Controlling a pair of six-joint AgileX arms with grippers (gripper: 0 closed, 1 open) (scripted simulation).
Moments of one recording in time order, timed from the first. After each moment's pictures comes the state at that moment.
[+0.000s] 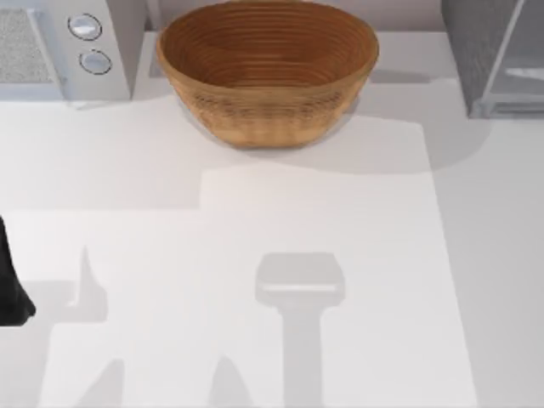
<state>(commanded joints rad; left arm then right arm) 0.00 0.00 0.00 0.00 0.00 0.00 -0.65 1.75 0.46 0.69 -1.38 -0.59</state>
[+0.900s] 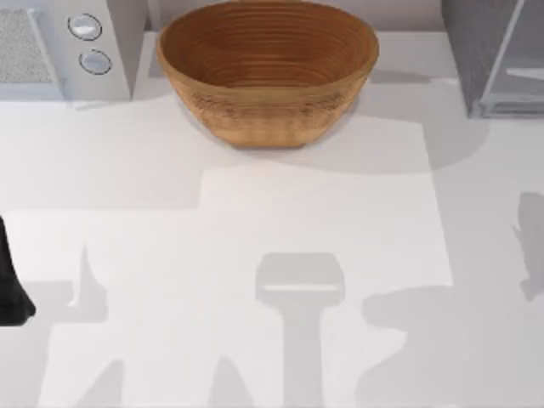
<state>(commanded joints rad) 0.00 0.00 0.00 0.00 0.00 0.00 -0.39 1.12 0.30 0.37 -0.88 -0.27</state>
